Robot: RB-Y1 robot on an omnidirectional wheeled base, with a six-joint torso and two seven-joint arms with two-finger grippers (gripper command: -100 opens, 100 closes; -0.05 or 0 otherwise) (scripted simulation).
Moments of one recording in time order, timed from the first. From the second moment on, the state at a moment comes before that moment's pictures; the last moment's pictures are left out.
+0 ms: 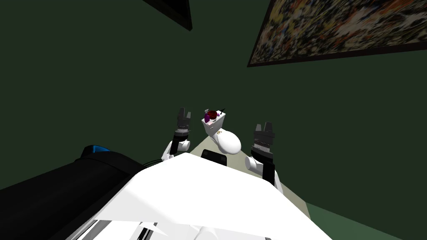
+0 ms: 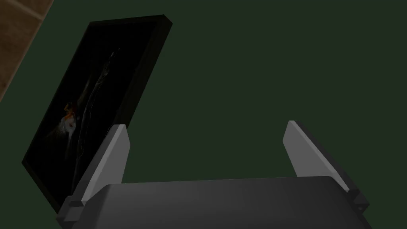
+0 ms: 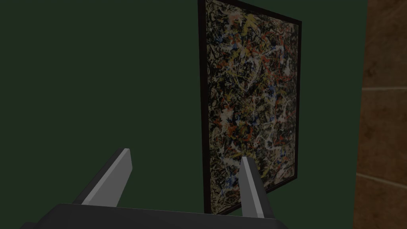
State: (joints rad) left arm 0.53 0.05 0.07 -2.26 -0.04 -0.54 -0.05; right arm 0.47 -0.05 0.02 -2.22 0.01 -0.43 0.08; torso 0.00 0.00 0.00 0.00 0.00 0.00
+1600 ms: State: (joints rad) left arm 0.60 0.45 0.05 -2.04 -0.31 -0.51 -0.09; right arm 0.47 -0.05 0.02 -2.22 0.01 -0.43 0.08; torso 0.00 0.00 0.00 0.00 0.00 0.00
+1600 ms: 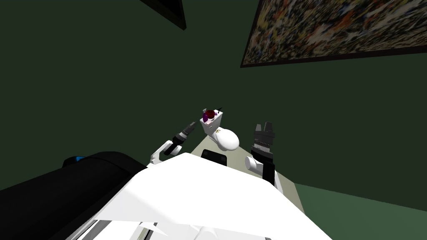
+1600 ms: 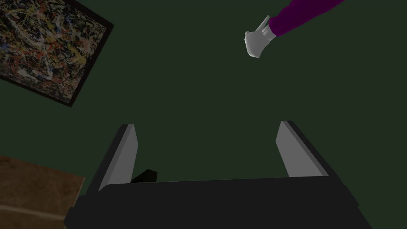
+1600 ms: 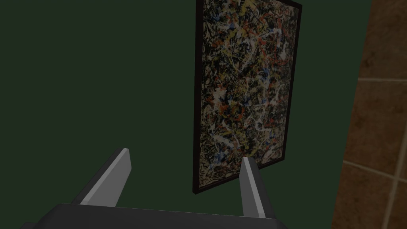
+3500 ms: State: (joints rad) left arm 0.57 0.85 0.10 -1.82 -0.43 -0.34 -0.22; right arm 0.47 -0.05 0.02 -2.22 0.01 -0.43 0.08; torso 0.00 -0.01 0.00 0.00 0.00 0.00
